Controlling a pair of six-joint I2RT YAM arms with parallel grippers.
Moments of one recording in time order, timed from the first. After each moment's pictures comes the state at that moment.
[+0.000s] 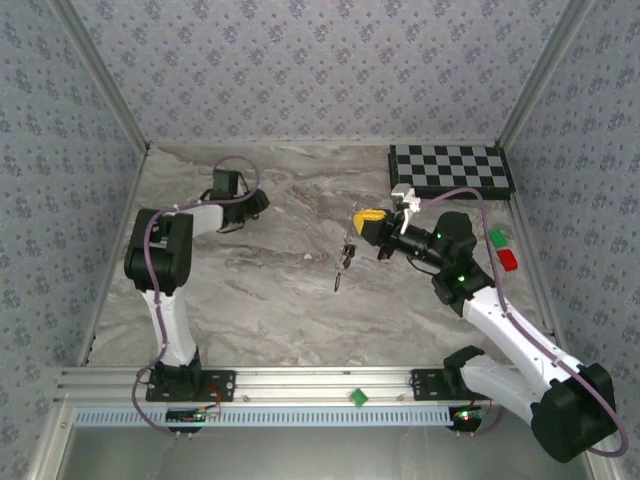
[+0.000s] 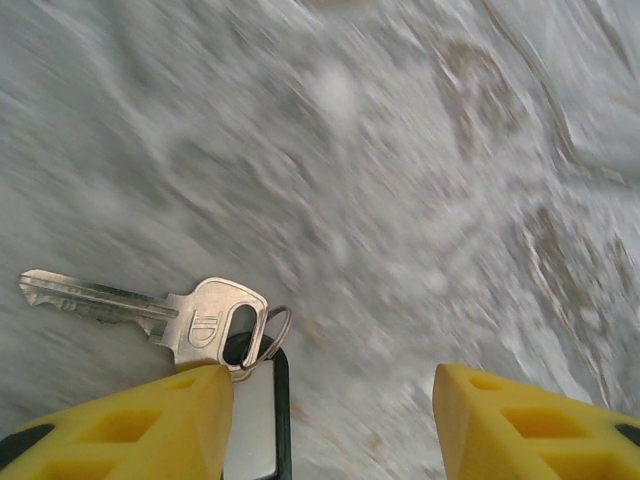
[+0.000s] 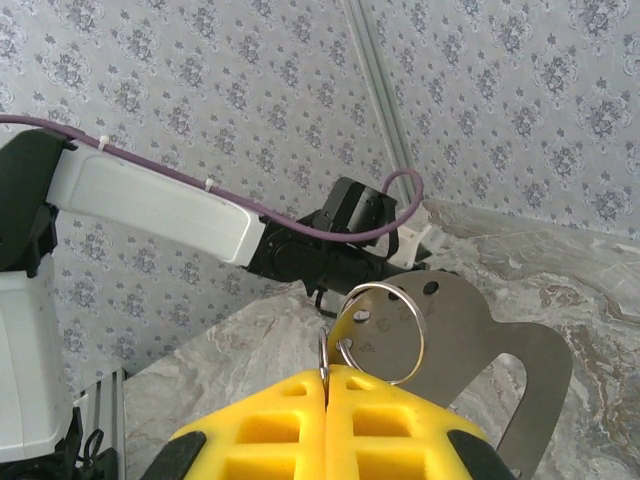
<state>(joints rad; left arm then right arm) -0.21 2.00 1.19 0.01 0.20 -0.65 0.44 0.96 0.65 0.35 -0.61 0.34</state>
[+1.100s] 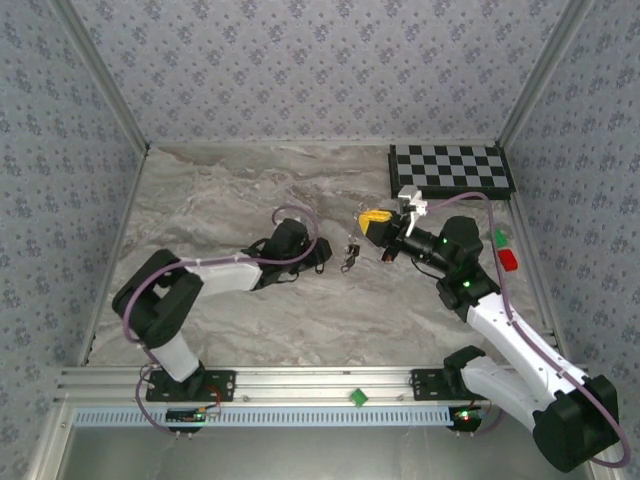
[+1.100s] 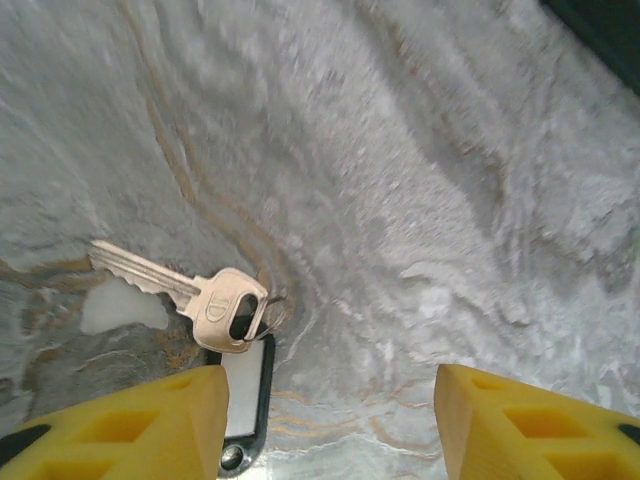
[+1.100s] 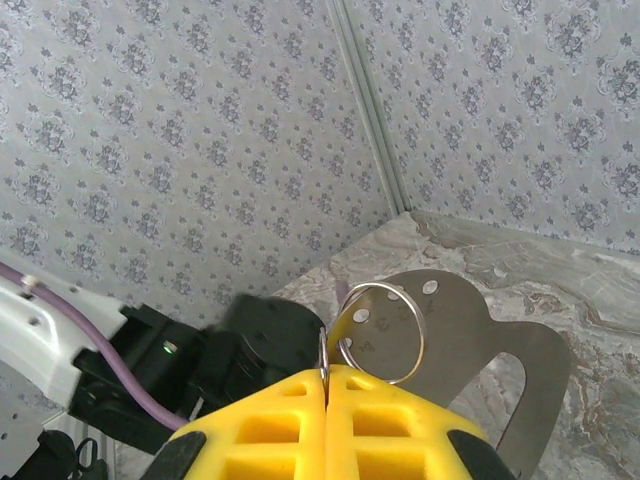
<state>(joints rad) -0.76 1.64 0.82 0.13 0.03 -0.96 0.43 0.90 0.63 0.33 -0.59 0.34</state>
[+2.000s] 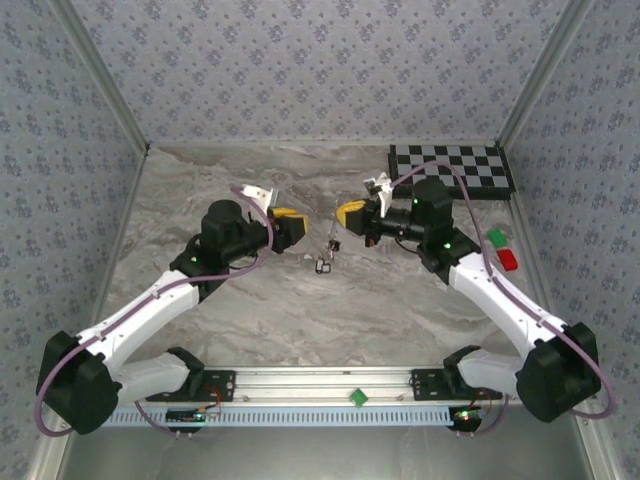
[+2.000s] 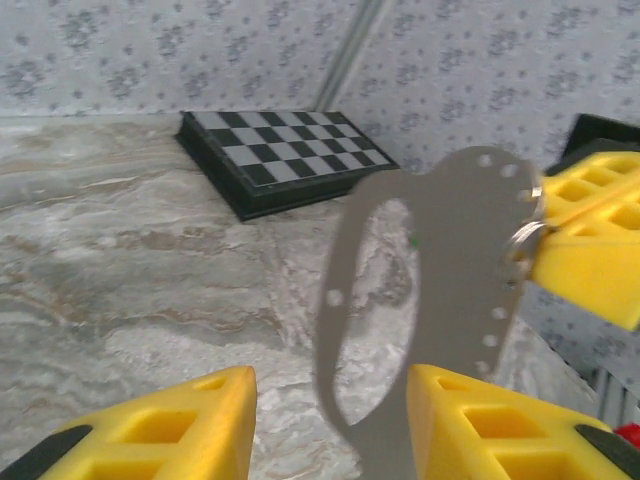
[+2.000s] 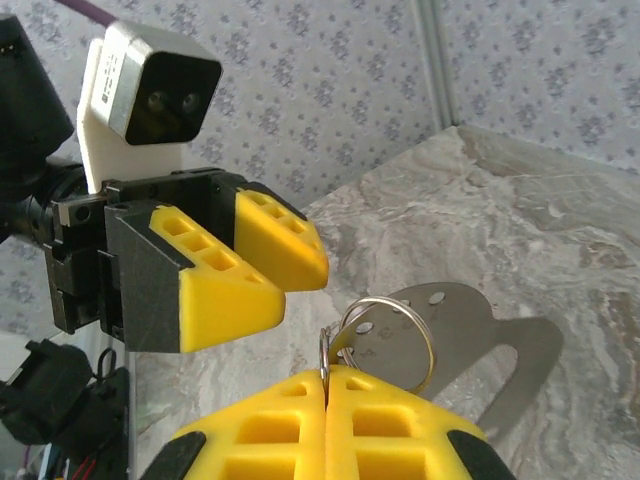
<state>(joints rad) -0.60 1.11 0.79 0.11 0.36 -0.41 0.47 1.21 0.92 0.07 -0.74 0.15</state>
